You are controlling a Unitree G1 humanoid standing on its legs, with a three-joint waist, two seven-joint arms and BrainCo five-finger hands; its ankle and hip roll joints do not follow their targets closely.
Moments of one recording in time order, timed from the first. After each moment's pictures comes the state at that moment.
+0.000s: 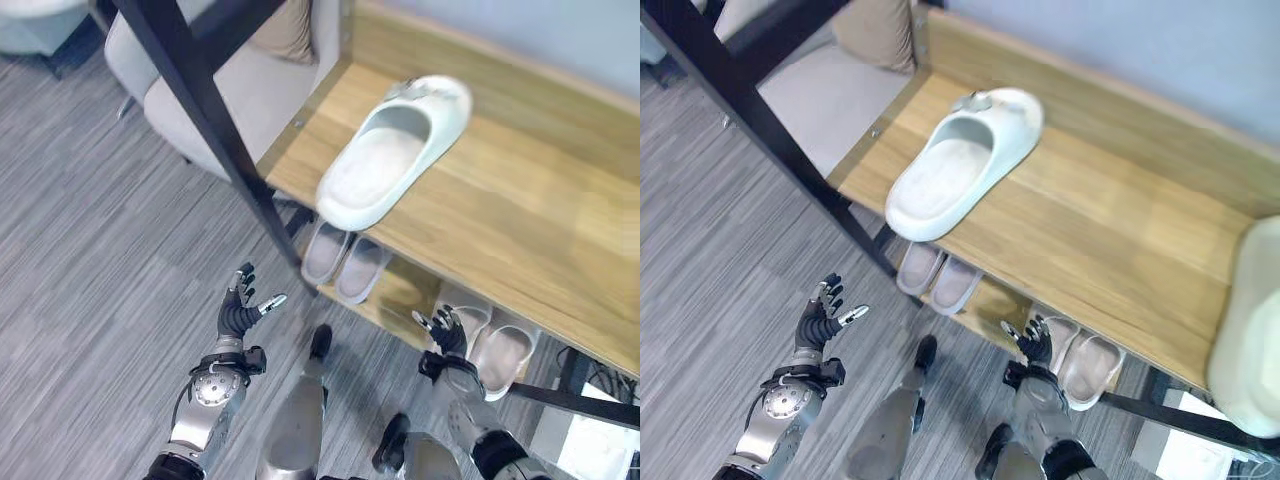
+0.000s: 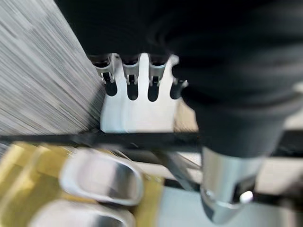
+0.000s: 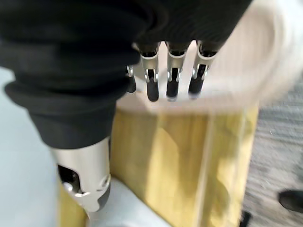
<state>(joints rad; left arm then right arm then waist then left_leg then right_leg) 0.05 0.40 -0.26 0.14 -0.37 -0.22 0.32 -0.09 -0.17 0.26 0.62 0.56 -0.18 -0.44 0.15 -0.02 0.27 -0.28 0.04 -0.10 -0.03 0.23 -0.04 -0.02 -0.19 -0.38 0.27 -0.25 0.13</state>
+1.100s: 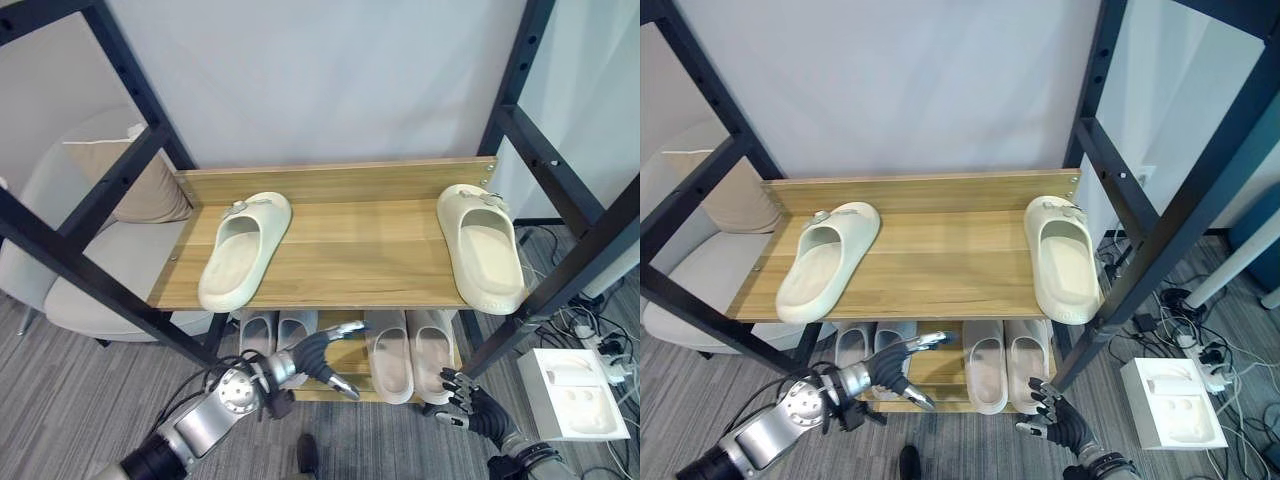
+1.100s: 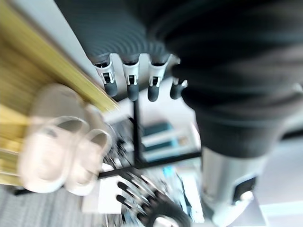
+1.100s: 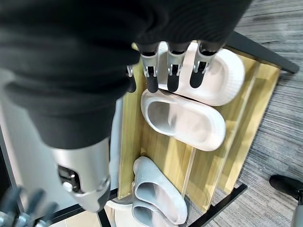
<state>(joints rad) -0.17 0.65 -0.72 -0.12 -0.09 -0.15 -0.27 0.40 -0.52 0.25 0.13 0.31 -0.10 0.15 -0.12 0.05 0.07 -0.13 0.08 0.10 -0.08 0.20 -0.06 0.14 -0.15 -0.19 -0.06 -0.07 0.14</state>
